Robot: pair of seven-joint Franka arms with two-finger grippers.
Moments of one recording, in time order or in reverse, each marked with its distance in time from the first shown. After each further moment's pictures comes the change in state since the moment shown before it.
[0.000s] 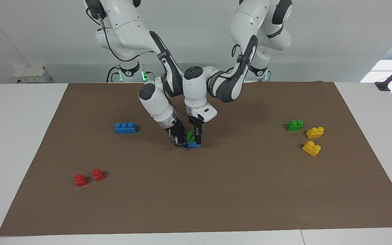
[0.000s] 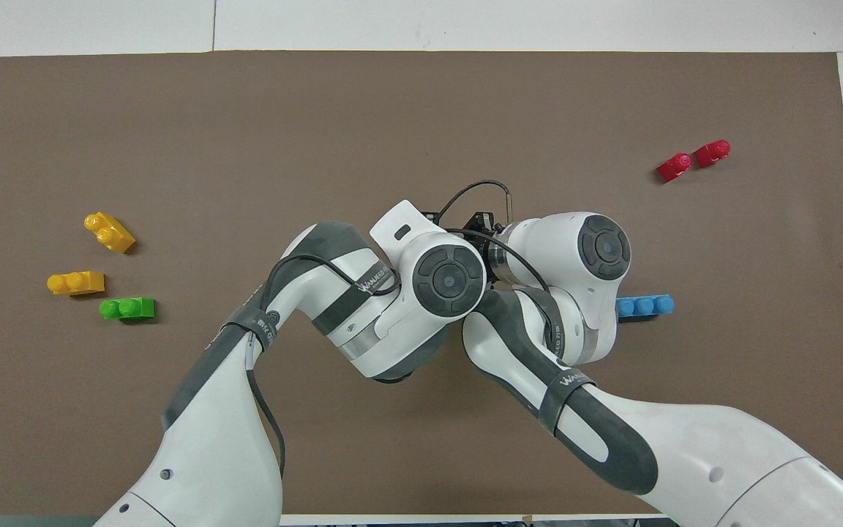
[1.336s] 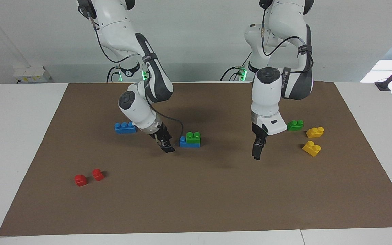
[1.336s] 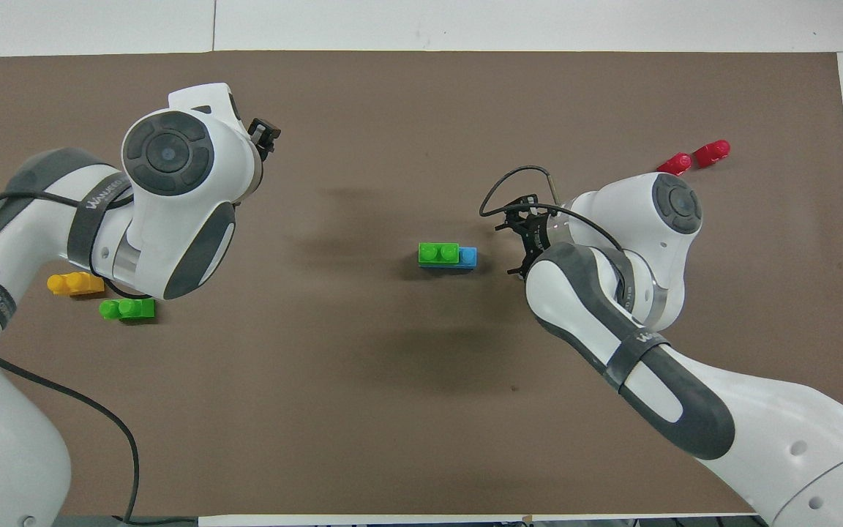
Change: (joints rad) left arm 0.408 -0.154 0.001 -0.028 0.000 -0.038 0.969; right arm -0.162 -0.027 -0.012 0.037 -0.001 -0.223 -0.420
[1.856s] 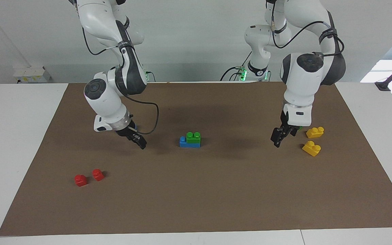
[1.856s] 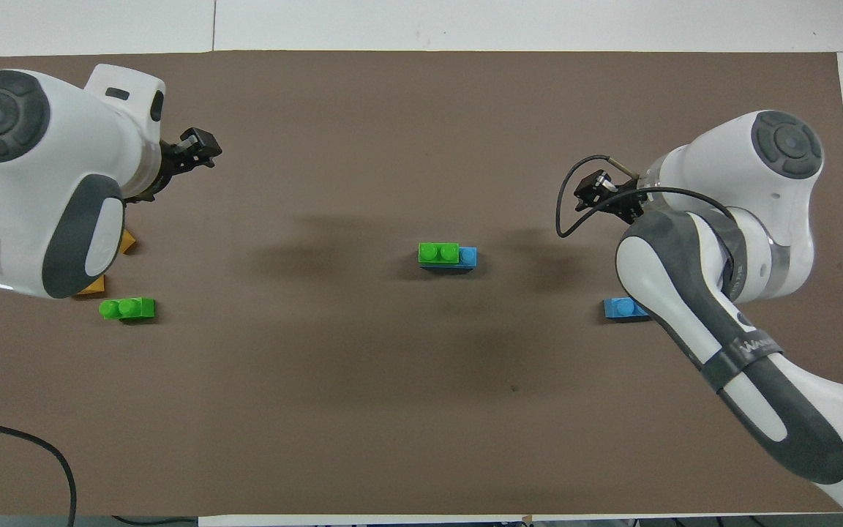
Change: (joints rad) left arm 0.144 -0.117 0.000 0.011 -0.169 -0.170 0.713; right arm -0.170 -0.095 -0.005 0.121 -0.383 -0.249 -0.599
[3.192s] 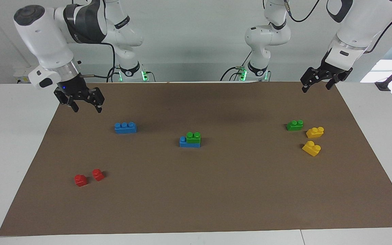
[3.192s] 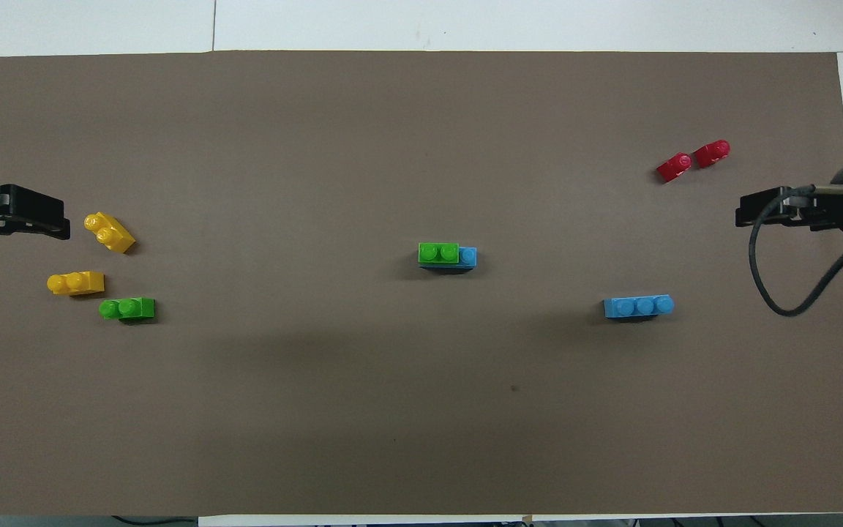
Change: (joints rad) left arm 0.141 -0.177 0.000 0.216 -0.108 -0.566 0.587; right arm -0.167 -0.326 0.005 0.104 -0.052 -0.401 -0.588
